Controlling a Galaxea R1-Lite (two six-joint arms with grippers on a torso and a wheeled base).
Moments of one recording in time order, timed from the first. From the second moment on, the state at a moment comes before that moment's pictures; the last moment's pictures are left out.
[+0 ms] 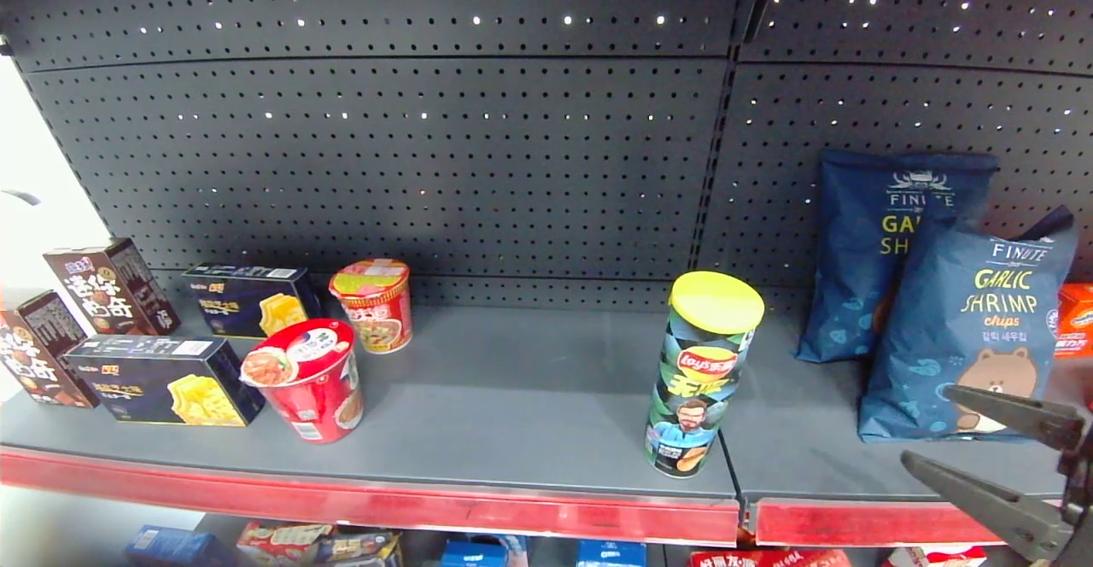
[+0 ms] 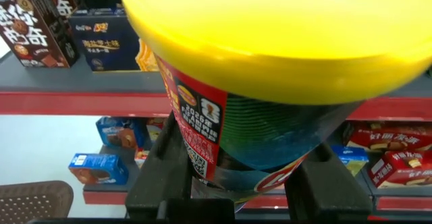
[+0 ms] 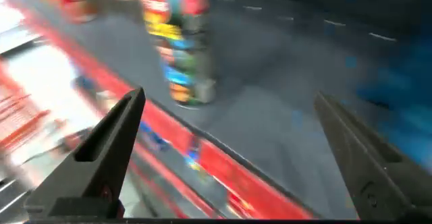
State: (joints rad) left arm 0.06 0.22 -0.28 0.12 -0.10 -0.02; right arm 0.10 1.00 -0.22 -0.65 0.52 -0.05
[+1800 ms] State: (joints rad) left arm -0.02 0.69 -0.54 -0.12 -0.47 0.04; right arm 0.00 0.00 -0.04 0.03 -0.06 -0.05
